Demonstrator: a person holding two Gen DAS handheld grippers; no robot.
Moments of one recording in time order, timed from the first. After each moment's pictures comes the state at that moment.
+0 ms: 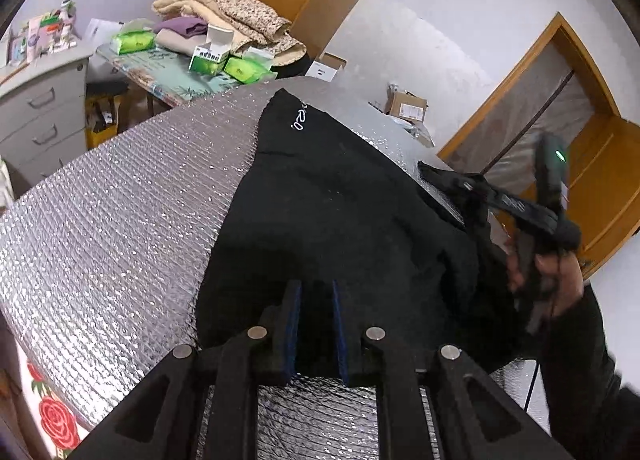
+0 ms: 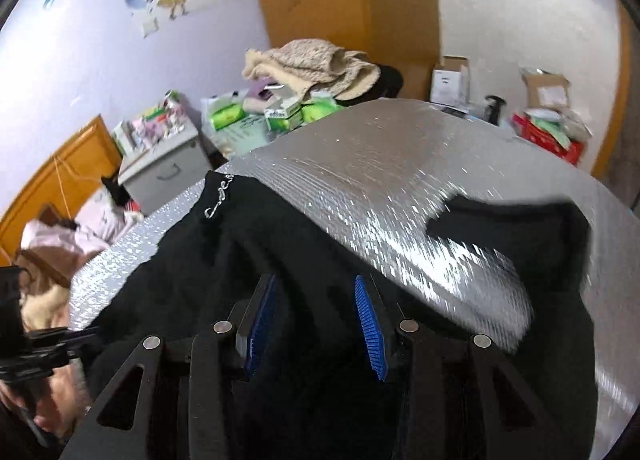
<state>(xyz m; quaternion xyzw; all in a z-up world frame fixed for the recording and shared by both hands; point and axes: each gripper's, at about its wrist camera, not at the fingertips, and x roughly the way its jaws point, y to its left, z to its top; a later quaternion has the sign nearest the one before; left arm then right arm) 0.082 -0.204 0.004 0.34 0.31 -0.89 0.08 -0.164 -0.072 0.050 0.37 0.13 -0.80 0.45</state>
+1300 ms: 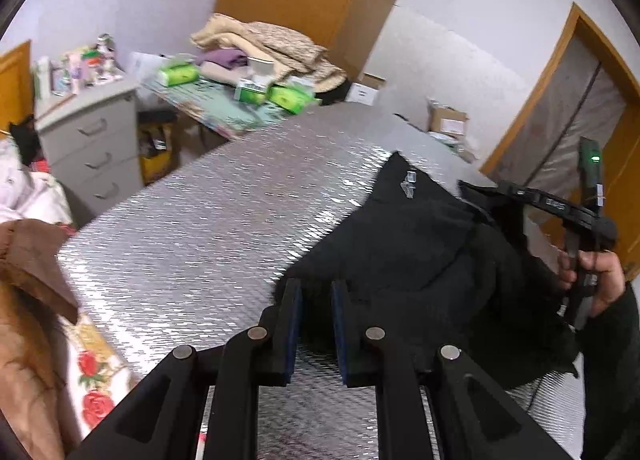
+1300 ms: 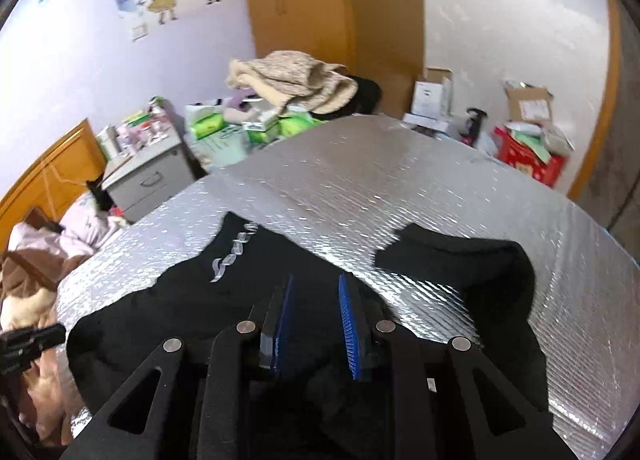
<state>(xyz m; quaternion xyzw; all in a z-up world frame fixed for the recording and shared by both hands) 0.113 -0.200 0.037 0.34 0.26 -0.88 0.19 -0.181 -0.043 0.076 0.35 0.14 -0.82 0.43</state>
